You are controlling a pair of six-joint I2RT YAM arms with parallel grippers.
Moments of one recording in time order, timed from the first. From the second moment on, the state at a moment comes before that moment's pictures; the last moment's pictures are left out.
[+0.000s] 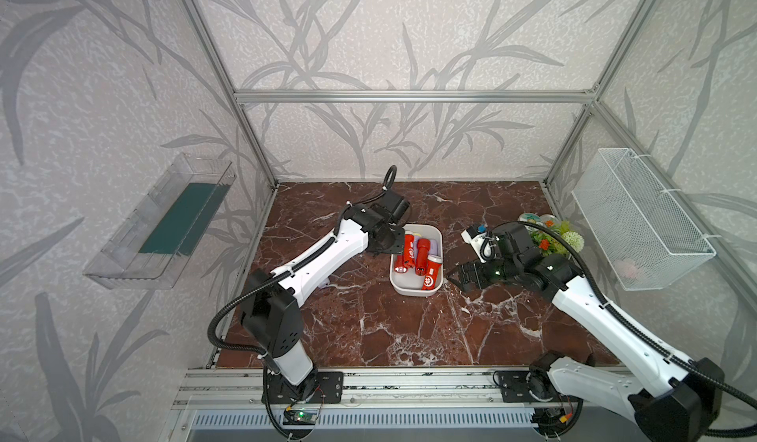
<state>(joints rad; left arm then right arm) -0.58 1.63 1.44 -0.97 -0.09 -0.50 0.55 1.12 0.98 -0.72 -0.34 0.23</state>
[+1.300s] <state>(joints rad) -0.21 1.42 1.01 -0.80 -0.13 -0.52 0.91 1.54 1.27 -0.63 -0.31 0.26</state>
